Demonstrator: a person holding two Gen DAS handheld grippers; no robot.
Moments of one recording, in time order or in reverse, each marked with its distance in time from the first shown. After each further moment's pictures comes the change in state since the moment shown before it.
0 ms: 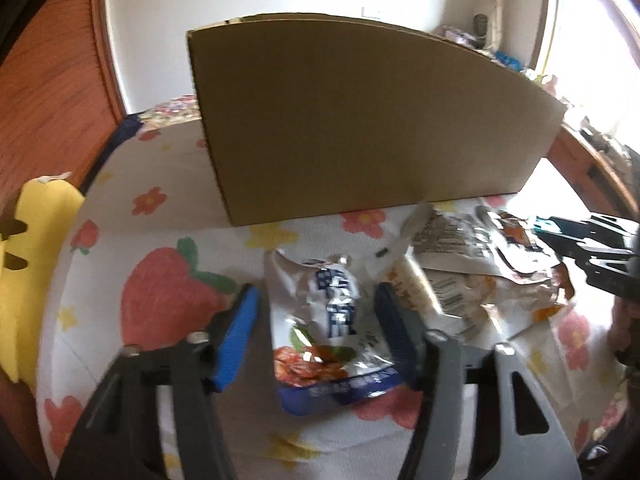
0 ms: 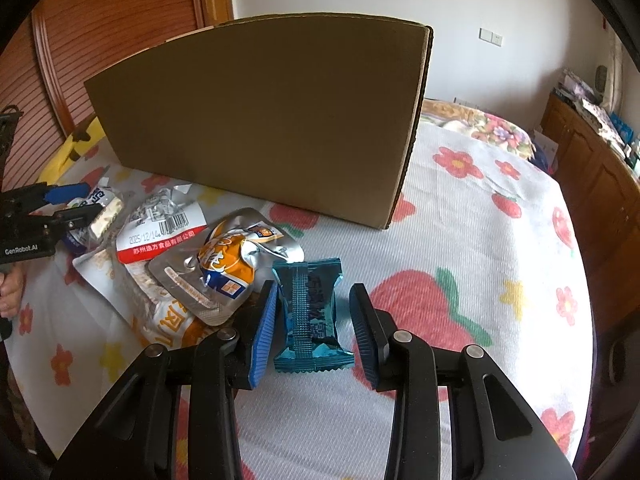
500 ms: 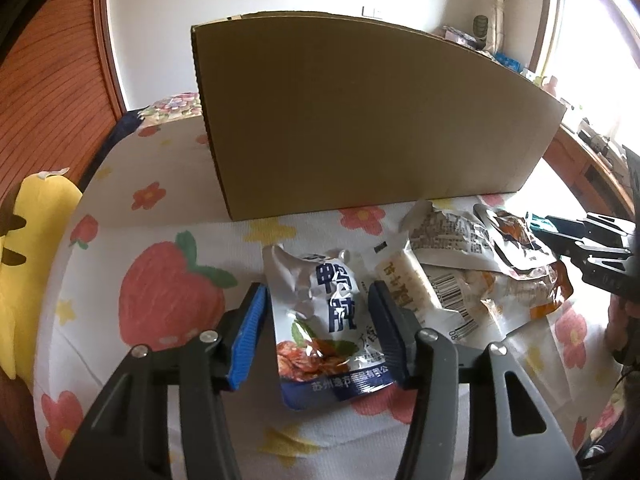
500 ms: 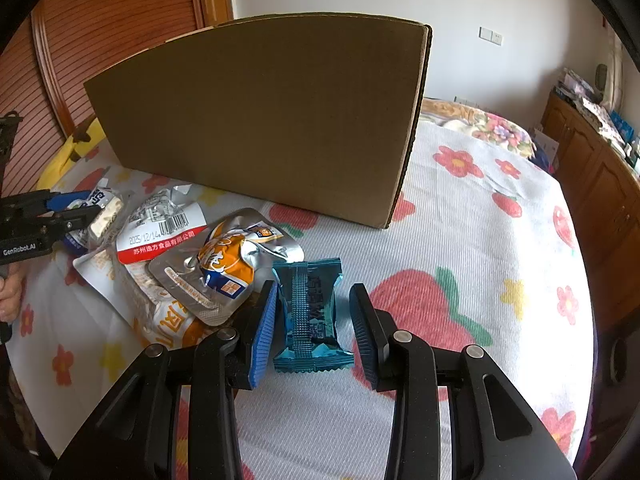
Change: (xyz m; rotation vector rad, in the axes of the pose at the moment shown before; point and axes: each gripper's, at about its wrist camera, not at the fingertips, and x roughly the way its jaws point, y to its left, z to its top) left arm -0.002 0.002 -0.005 -0.013 0.005 0.000; right arm 0.000 0.000 0.000 0.002 0.001 0.002
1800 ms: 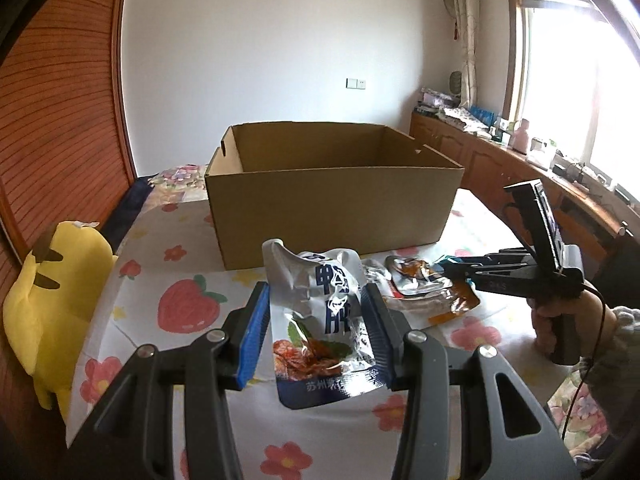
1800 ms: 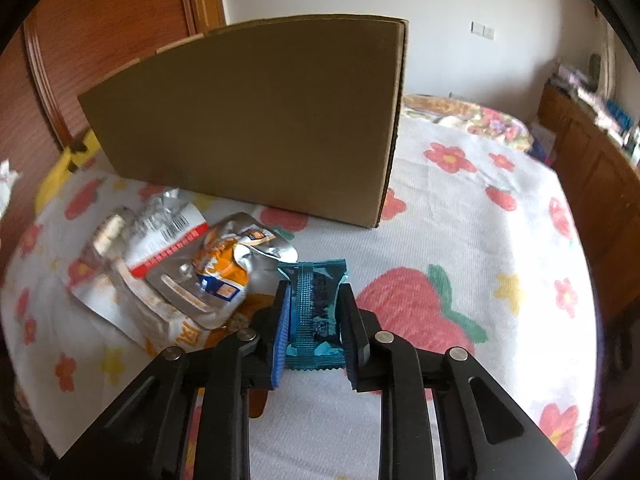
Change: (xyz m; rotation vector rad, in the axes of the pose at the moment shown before) left arm -0.127 -0.059 -0.025 0.028 -0.276 -0.002; right arm -0.001 -0.010 0.000 0.059 -0.003 0.030
